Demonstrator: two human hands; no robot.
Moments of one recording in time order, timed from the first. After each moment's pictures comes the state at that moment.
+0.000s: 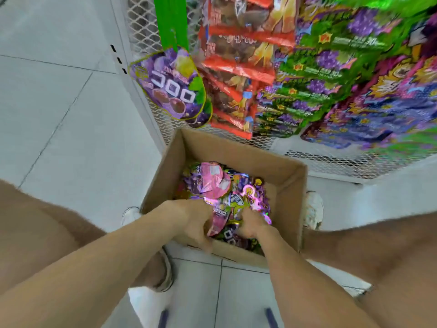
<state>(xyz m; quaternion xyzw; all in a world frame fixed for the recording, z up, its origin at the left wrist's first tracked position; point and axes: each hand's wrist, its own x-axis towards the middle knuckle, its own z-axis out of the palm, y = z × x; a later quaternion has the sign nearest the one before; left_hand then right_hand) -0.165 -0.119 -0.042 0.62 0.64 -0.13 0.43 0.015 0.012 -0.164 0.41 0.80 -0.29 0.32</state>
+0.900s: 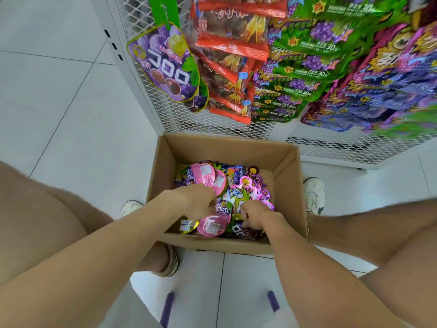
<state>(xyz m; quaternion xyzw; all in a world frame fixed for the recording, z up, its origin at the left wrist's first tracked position) -0.158 -0.117 -0.053 0.56 0.69 -0.11 0.44 0.034 0.017 -0.176 0.31 0.83 -0.29 0.36</state>
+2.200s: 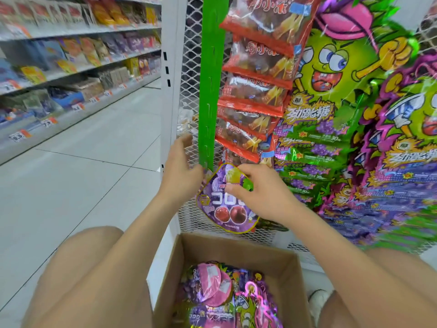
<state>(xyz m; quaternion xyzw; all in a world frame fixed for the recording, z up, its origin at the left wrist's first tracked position) -0.252 -0.075 0.200 0.33 0.76 0.56 0.05 -0.086 0.058 0.208 0.15 0.93 -0.28 -0.20</state>
